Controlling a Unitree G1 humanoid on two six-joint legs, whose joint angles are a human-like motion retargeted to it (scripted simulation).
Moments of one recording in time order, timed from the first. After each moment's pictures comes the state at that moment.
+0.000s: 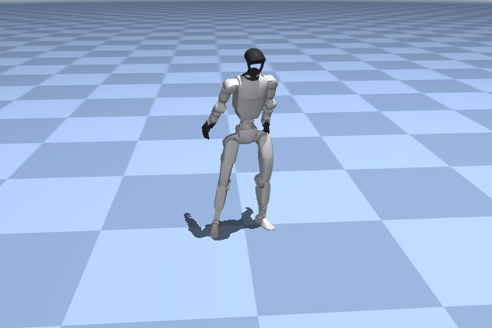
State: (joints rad) left arm 0.15 0.12 0.25 1.70 0.36 -0.06 0.22; right arm 0.29 -0.17 -0.41 1.70 -0.46 0.06 -0.12; waist 0.07 -0.02 0.16; left_leg -0.15 0.04 0.25 0.06 -0.09 -0.05; right_leg -0.08 -0.27 -0.37 0.01 0.08 0.22
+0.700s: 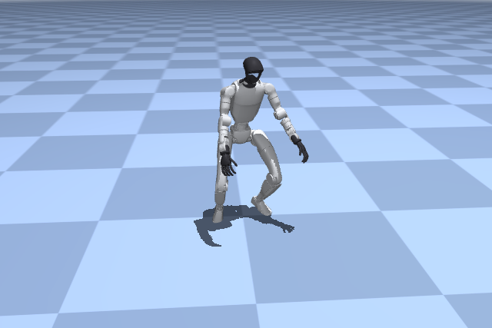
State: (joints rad) left arm -0.73 0.42 0.07 1.26 0.53 -0.14 0.13; right arm -0.73 -0.32 -0.13 1.21 -0.53 -0.12 0.03; waist 0.08 -0.03 0.18; left_leg -0.99 0.26 0.20 1.42 -0.48 0.15; right_leg -0.94 -0.29 -0.13 1.28 -0.25 -0.18
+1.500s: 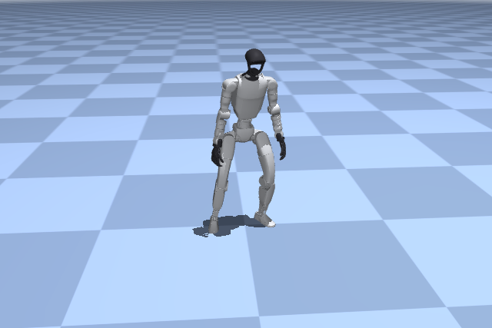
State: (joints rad) left arm -0.20 0.21 0.03 1.35 0.47 -0.04 0.14; right arm -0.23 -0.17 -0.21 1.46 -0.40 -0.04 0.01; waist 0.04 0.00 0.14; left_leg -0.47 0.20 0.24 0.57 -0.29 0.01; right_leg -0.38 -0.23 -0.21 0.46 -0.06 0.08
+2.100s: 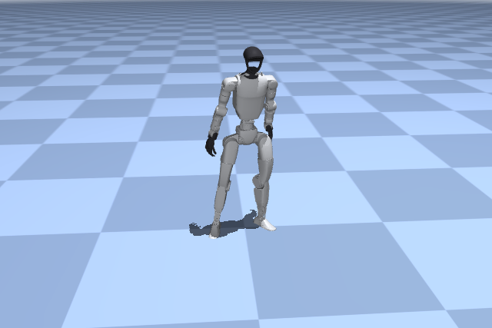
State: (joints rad) left arm 0.19 0.11 0.19 1.61 0.45 -0.01 0.22; right arm 0.05 -0.20 -0.32 1.64 -0.62 -0.08 -0.06; waist -0.03 0.00 0.09; left_leg -0.08 0.09 0.42 -0.03 -0.02 -0.11; right_leg -0.04 -0.24 -0.41 -0.02 0.12 0.26
